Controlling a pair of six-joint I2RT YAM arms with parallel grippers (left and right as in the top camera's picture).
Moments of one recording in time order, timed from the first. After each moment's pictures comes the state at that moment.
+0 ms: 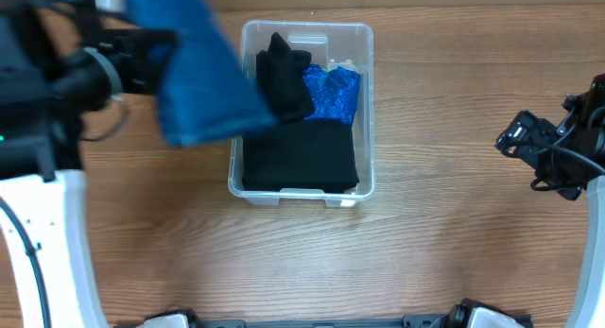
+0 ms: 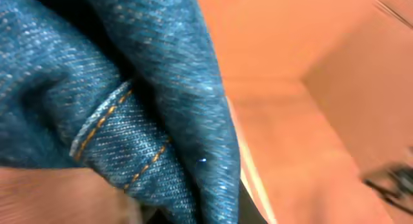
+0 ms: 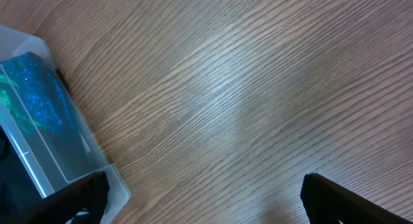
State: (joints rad) left arm 0.13 1.42 1.82 -0.95 0.68 -0.16; right arm -0.34 1.33 1.44 -1.32 -0.13 0.31
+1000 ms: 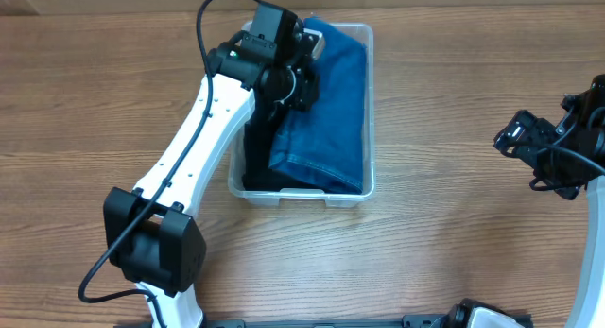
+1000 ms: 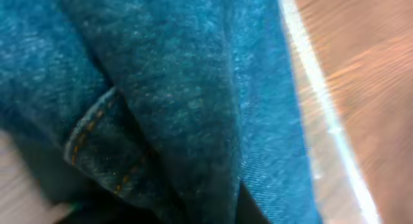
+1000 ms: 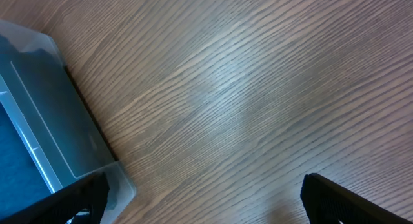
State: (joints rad) left arm -0.40 1.93 1.81 -0.94 0.28 -0.08; right arm -0.34 1.33 1.44 -1.32 -0.15 0.30
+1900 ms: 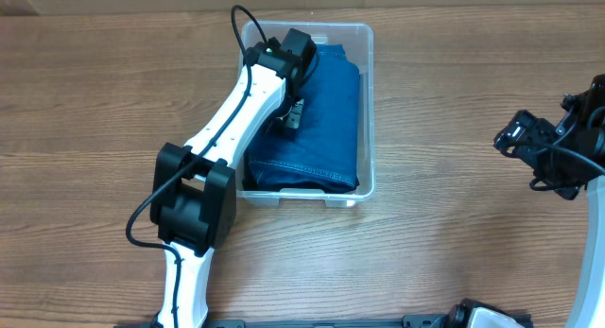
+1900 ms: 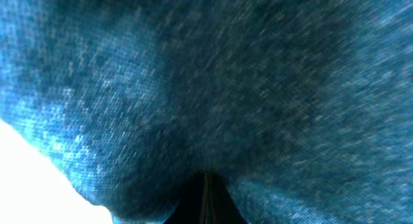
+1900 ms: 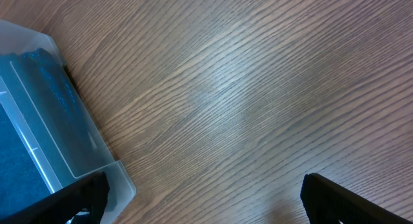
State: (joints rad) left arm -0.43 2.21 1.92 -1.23 -0.19 -0.25; right arm -0.34 1.33 1.44 -1.32 -0.15 0.30
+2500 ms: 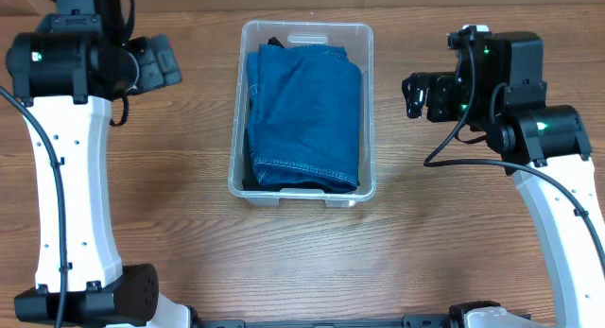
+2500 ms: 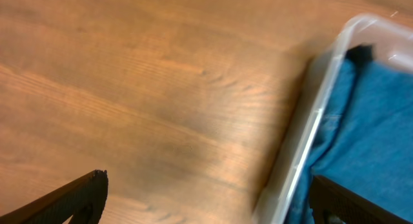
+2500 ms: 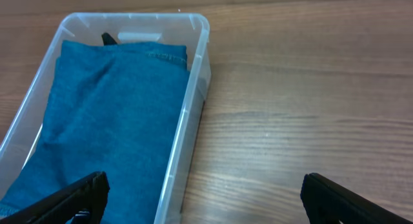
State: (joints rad) left arm 0.02 1.71 2.12 -1.44 -0.13 -0.30; right arm 0.12 1.39 1.44 -0.84 -0.16 0.11
